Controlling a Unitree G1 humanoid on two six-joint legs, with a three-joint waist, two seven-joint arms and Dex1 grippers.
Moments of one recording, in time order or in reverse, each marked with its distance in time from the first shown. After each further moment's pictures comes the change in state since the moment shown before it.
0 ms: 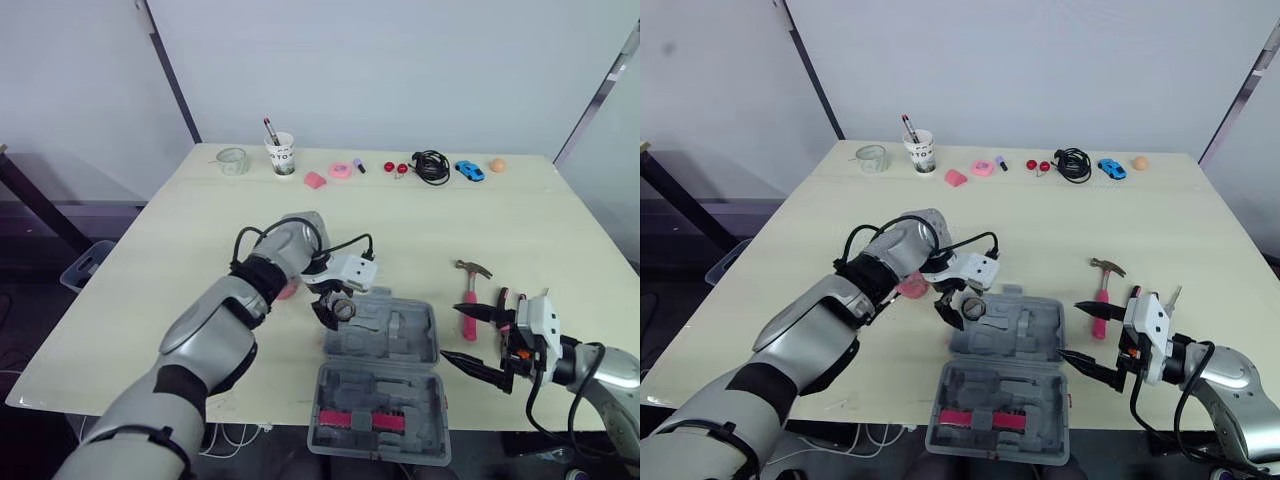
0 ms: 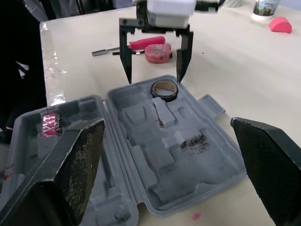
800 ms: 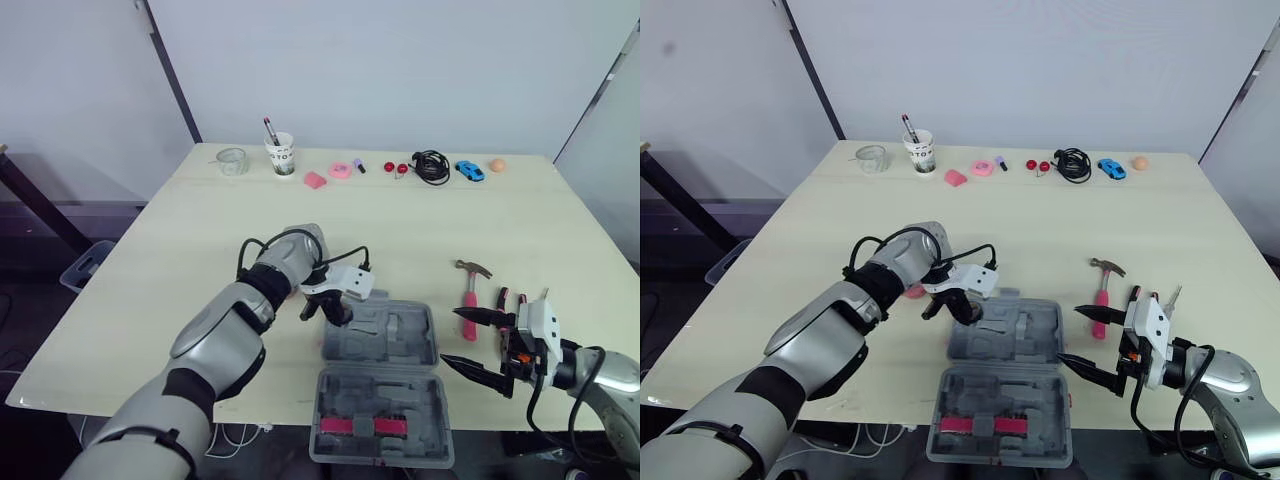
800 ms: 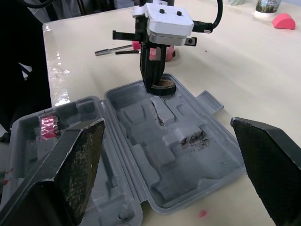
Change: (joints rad) left arm 0.020 -0.077 0.013 0.174 0.074 -0.046 0.003; right arm 0.026 0.003 -0.001 -0.015 0.009 0.002 -0.003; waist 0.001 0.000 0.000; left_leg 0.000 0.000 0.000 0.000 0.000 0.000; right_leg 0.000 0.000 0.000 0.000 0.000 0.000
